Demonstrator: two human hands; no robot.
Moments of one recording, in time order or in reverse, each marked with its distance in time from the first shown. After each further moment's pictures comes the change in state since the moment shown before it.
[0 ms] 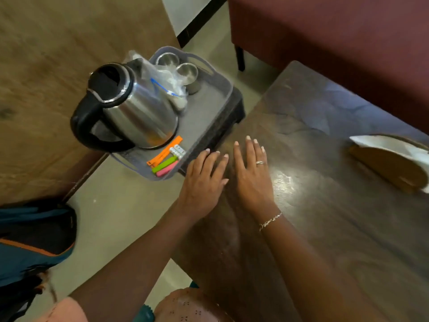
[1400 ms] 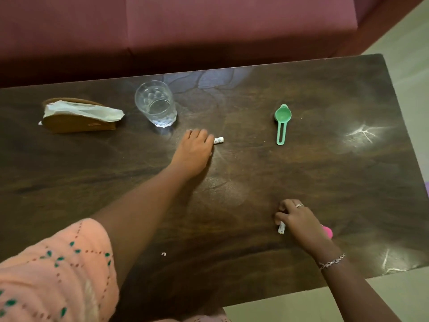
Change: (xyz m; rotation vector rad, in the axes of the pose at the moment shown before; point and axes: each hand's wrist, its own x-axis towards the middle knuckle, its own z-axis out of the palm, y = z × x) left_hand 0.039 0.540 0.029 0.012 -0.241 0.898; right_hand -0.589 0.319 -0.086 0.152 -0.328 0.763
